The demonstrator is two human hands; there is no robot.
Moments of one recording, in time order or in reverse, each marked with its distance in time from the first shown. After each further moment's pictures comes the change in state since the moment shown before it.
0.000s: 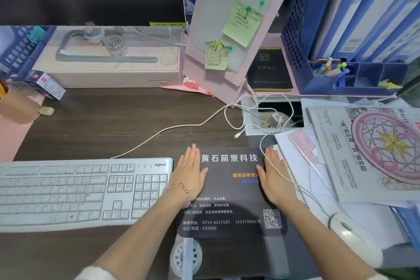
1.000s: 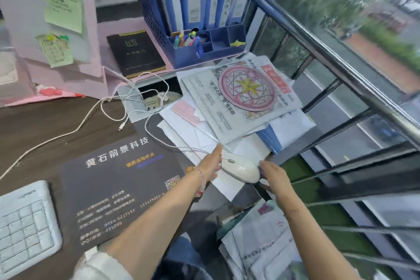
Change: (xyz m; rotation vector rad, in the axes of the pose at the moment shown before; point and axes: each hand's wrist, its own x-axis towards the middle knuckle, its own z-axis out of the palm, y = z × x) left_hand -0.044 0.281 0.034 -1.086 -0.774 -0.152; right_hand -0.182 0.149 -0.081 1.086 0.314 0.945
